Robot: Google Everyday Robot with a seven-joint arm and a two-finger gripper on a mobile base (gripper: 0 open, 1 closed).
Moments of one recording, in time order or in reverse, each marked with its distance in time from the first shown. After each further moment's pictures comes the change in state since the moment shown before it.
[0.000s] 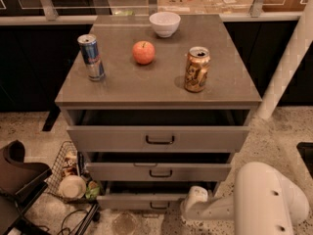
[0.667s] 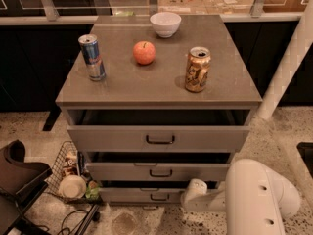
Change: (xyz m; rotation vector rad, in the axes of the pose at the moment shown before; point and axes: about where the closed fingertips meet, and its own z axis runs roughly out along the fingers) arm 0.021 -0.025 0.011 0.010 0.024 0.006
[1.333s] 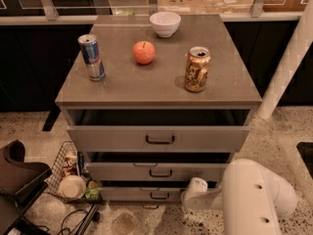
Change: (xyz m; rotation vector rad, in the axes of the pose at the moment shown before) arm 0.009 -0.009 0.005 0.004 0.006 0.012
